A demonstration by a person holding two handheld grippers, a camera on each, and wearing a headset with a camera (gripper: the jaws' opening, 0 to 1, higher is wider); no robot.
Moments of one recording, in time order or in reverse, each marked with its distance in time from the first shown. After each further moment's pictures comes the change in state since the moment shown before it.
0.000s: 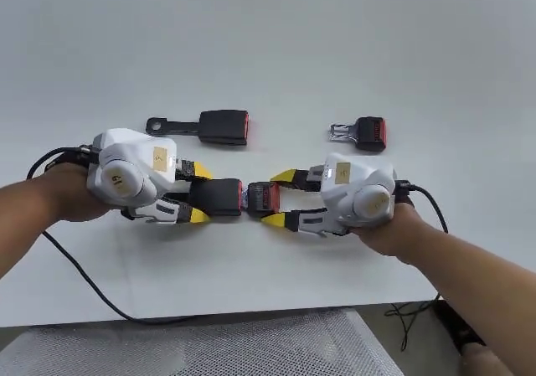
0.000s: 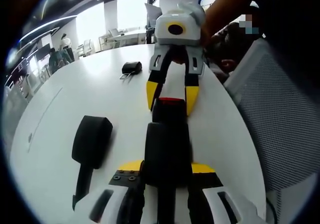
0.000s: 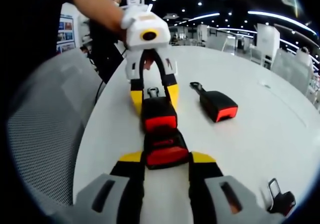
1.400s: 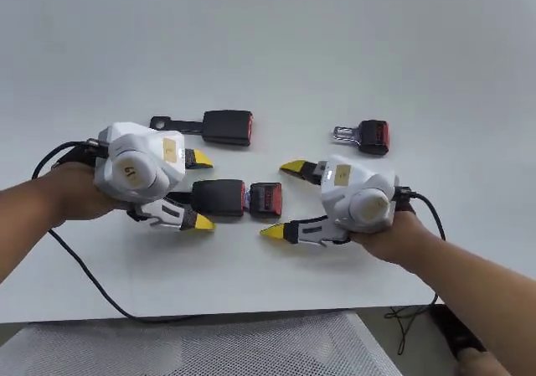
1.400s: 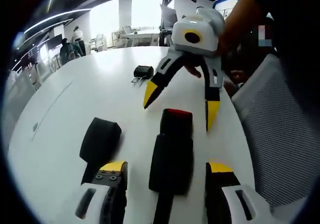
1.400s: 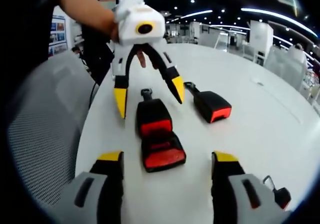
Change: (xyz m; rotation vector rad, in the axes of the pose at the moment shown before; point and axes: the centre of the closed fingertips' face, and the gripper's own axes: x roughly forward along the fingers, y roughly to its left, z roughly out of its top) left arm -0.013 0.006 0.024 -0.143 -0.053 0.065; right arm -0.006 -0.005 0.008 0.026 0.015 -0.076
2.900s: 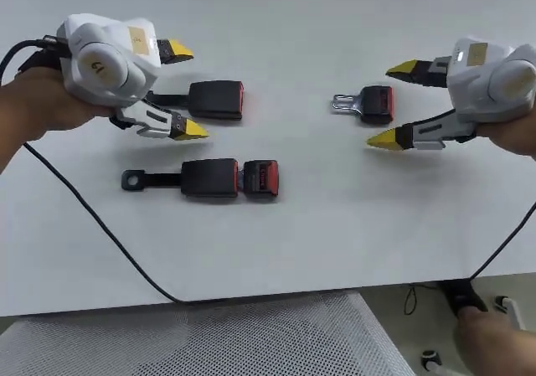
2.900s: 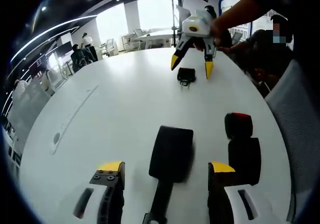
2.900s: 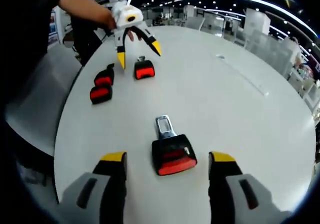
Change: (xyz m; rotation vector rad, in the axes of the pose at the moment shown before) left arm 0.009 0.112 0.006 0.089 0.036 0.124; right arm -0.101 -0.134 -0.077 0.012 0.196 -0.038
